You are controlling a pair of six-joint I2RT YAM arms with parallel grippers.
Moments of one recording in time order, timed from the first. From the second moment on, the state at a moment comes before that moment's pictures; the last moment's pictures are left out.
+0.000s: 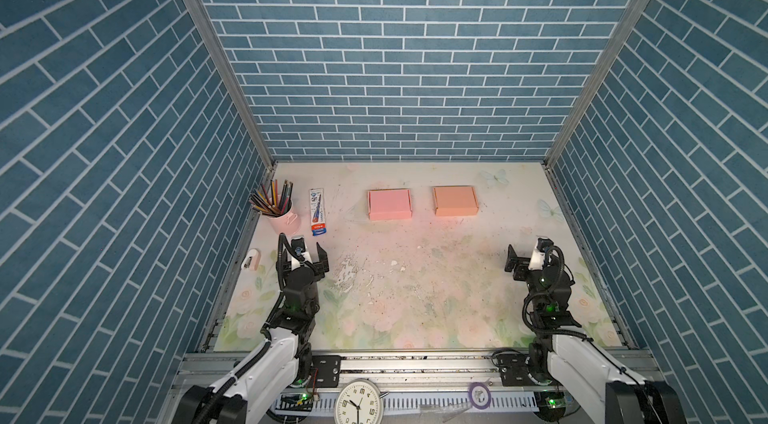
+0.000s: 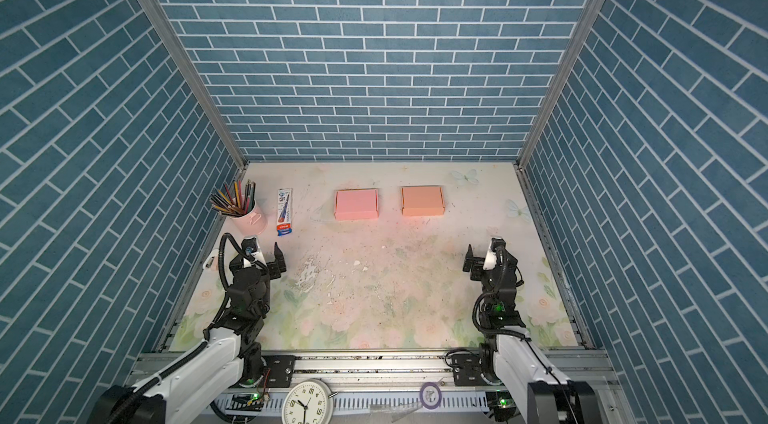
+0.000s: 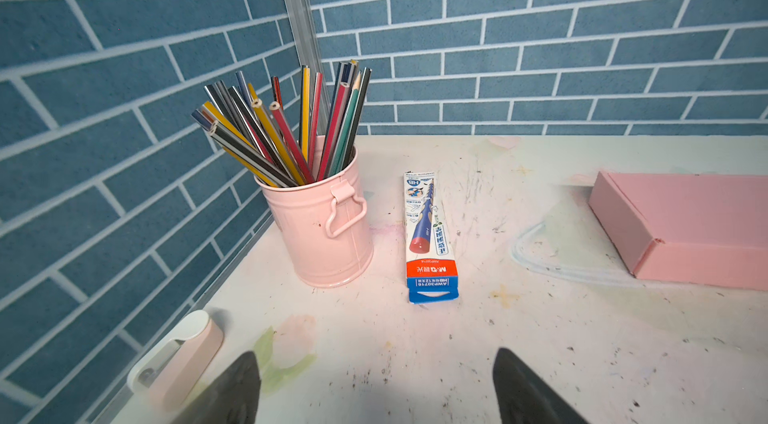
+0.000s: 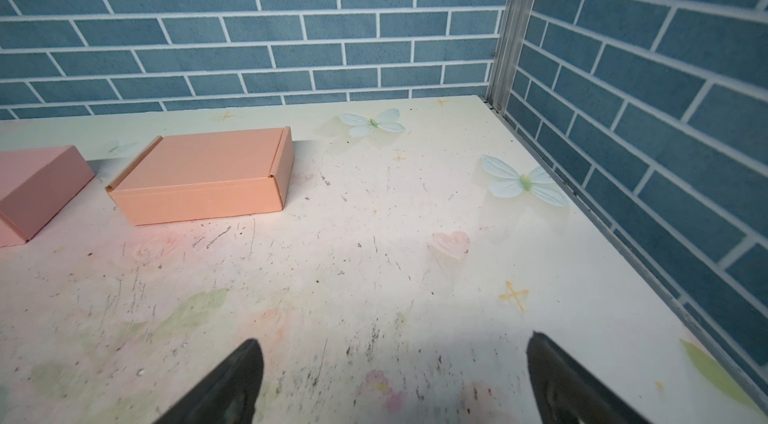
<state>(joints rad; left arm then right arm) -0.22 0.82 0.03 0.59 -0.50 -0.03 0.07 0.87 0.01 0.64 0.10 0.03</state>
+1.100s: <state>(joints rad) -0.07 1.34 0.26 0.86 -0.30 -0.08 -0.05 1.50 0.18 1.10 0.01 0.05</state>
